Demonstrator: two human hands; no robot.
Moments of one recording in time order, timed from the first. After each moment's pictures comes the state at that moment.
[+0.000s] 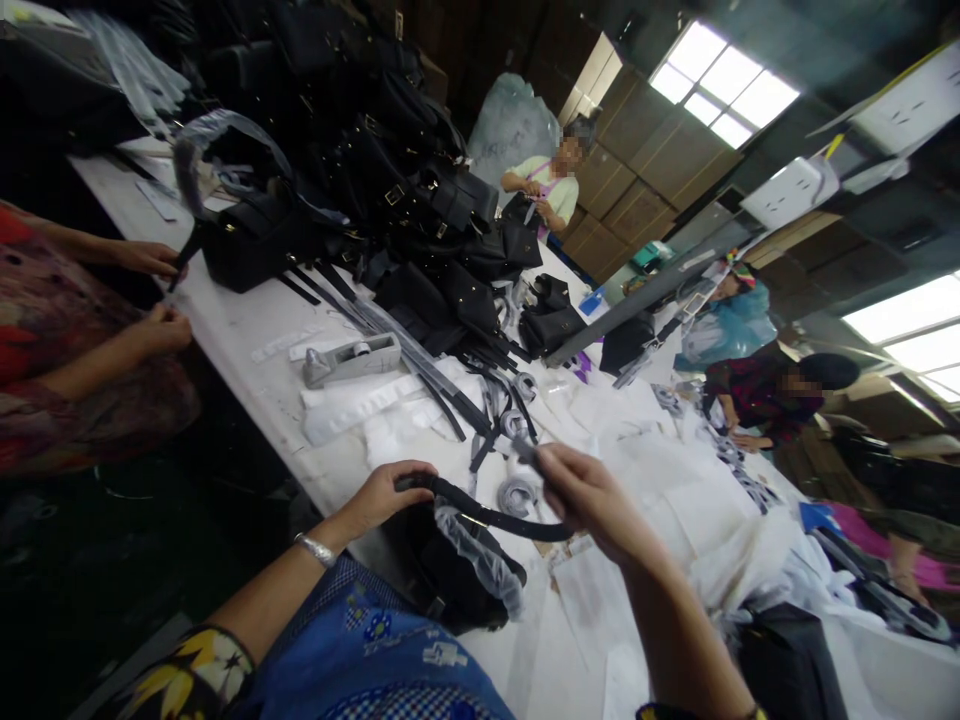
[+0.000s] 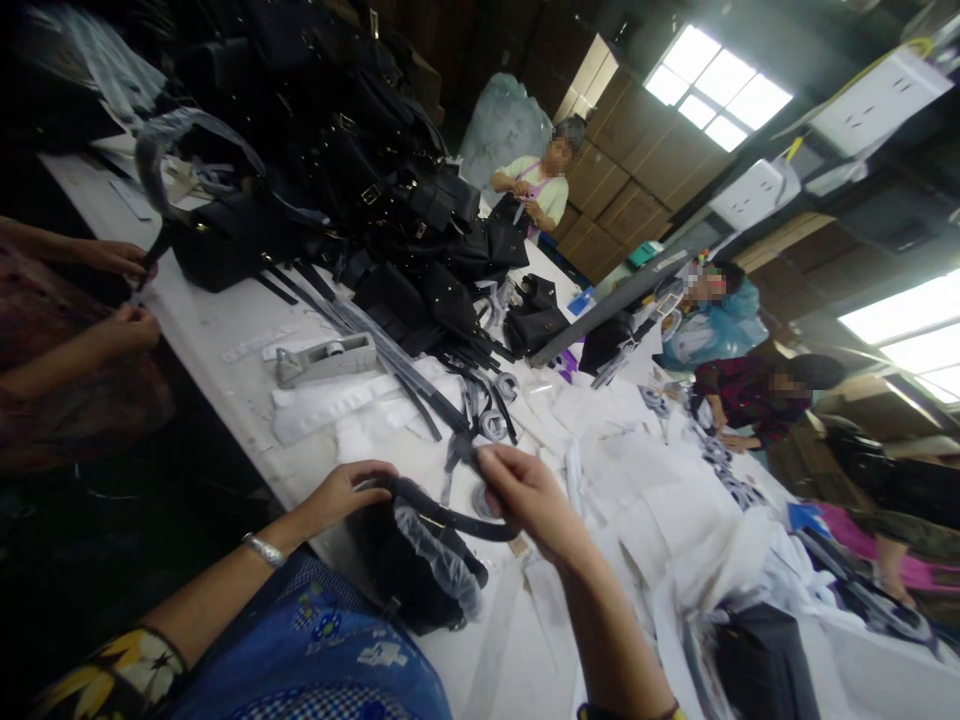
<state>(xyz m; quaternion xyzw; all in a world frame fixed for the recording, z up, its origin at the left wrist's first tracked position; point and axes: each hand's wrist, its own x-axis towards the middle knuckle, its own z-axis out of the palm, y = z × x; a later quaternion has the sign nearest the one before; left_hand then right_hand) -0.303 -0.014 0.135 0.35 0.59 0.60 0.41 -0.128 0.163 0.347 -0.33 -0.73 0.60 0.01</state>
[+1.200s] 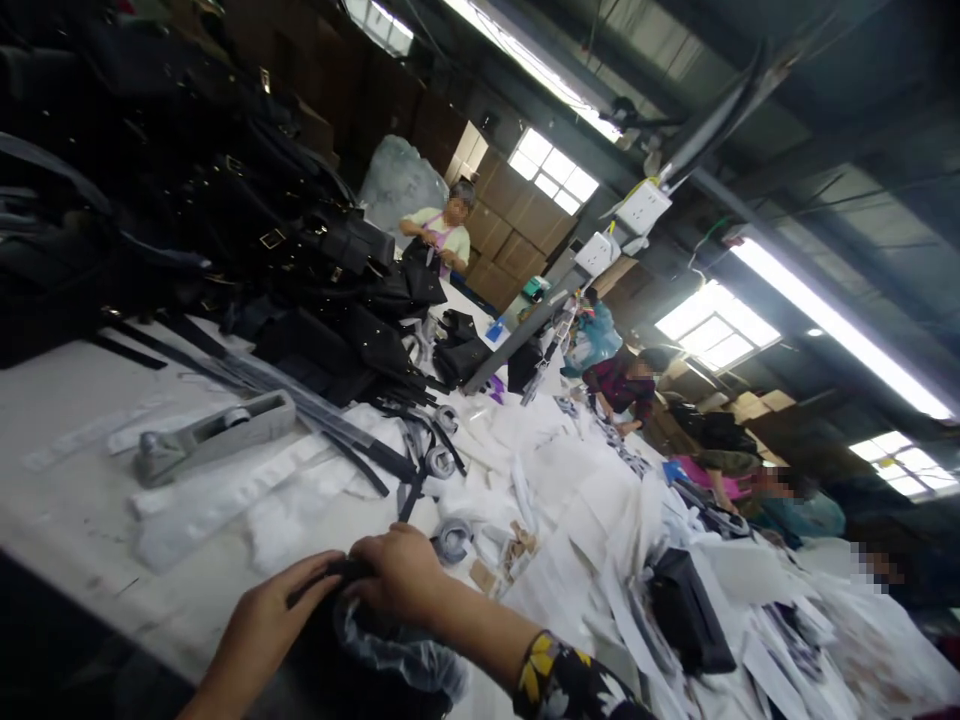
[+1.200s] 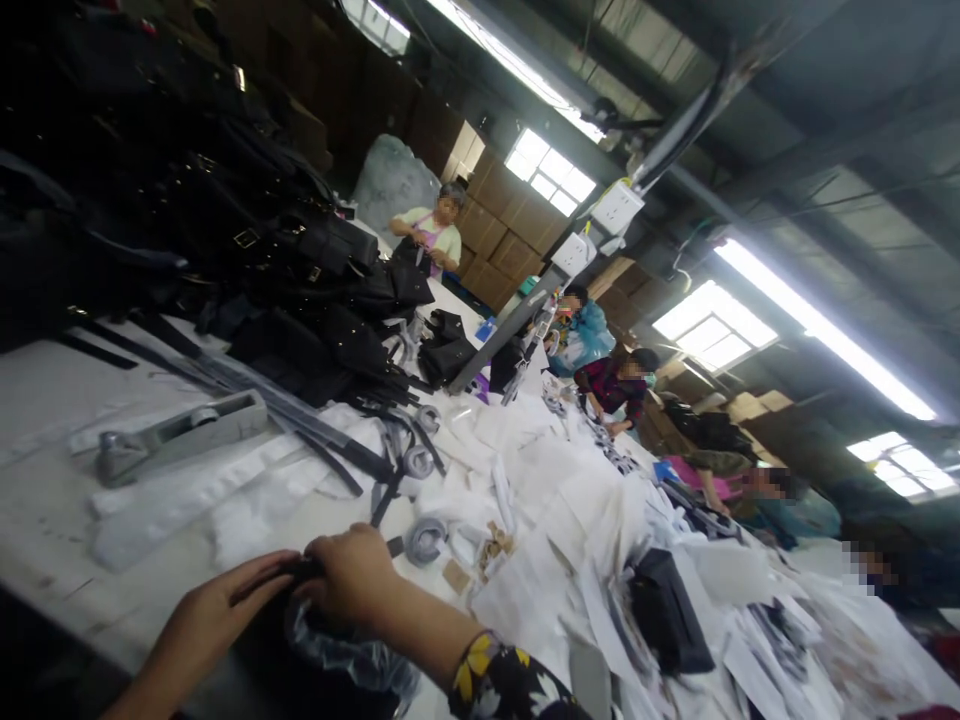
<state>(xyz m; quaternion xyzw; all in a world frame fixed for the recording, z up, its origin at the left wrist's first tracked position) -0.294 -0.023 0.126 0.31 0.71 0.53 0.34 -0.174 0.121 0.221 -0.12 -0.98 0.11 -0.11</state>
